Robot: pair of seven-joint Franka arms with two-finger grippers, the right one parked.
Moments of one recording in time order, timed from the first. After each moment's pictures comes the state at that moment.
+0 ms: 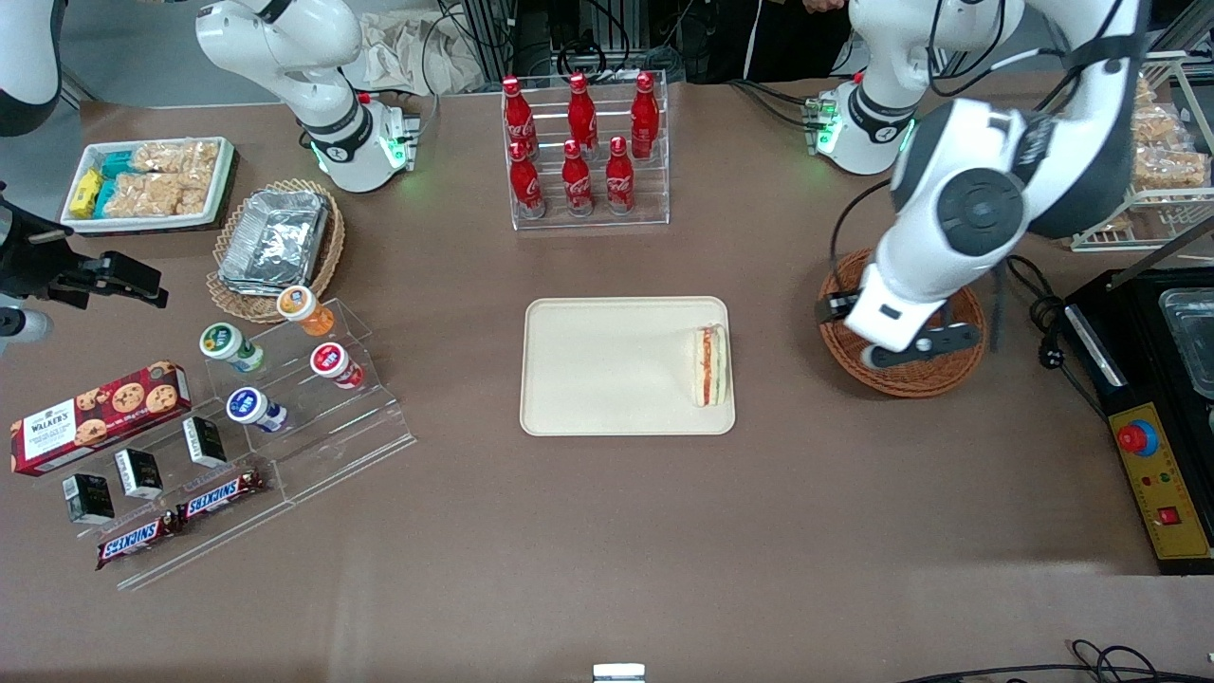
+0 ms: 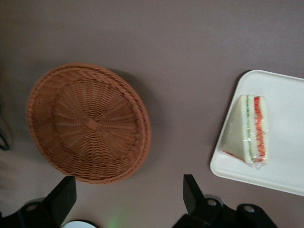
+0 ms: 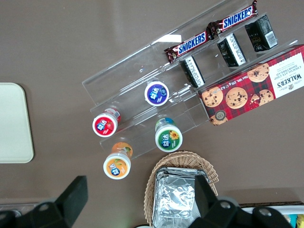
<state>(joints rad) -0.23 0.08 -0.08 -1.84 0.04 1.73 -0.50</state>
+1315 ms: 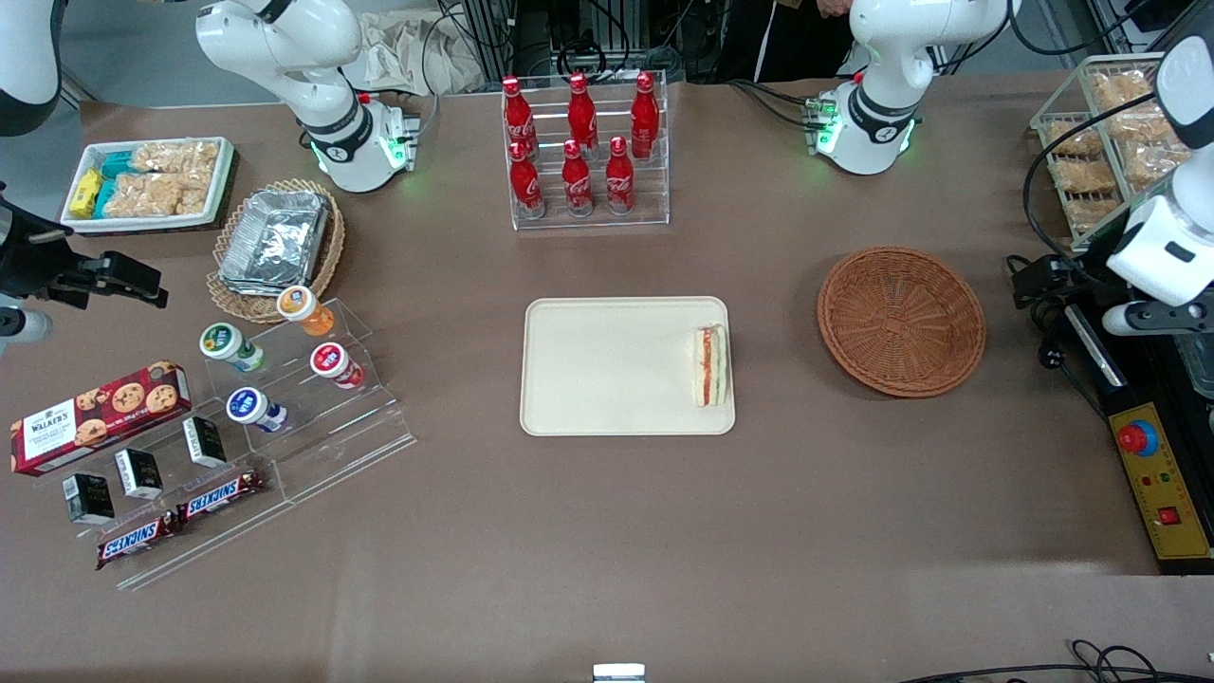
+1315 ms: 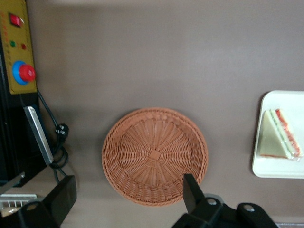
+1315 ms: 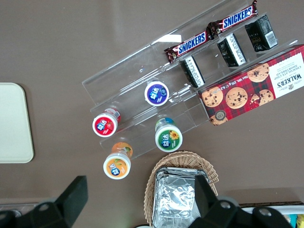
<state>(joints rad) 0.07 -0.03 -0.06 -1.75 0.00 1.72 -0.02</state>
